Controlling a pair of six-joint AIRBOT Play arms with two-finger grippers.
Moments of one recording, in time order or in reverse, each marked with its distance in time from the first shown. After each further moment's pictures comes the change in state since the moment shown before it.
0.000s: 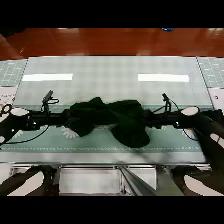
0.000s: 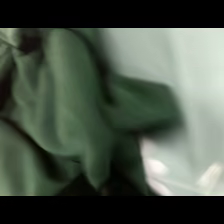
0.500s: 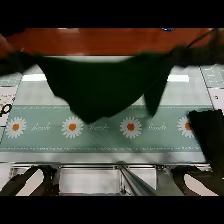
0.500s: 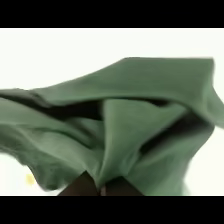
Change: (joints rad) left arm 0.178 0.173 0.711 -0.008 -0.172 -0.085; right arm -0.090 0.115 0.949 -0.473 0.359 0.220
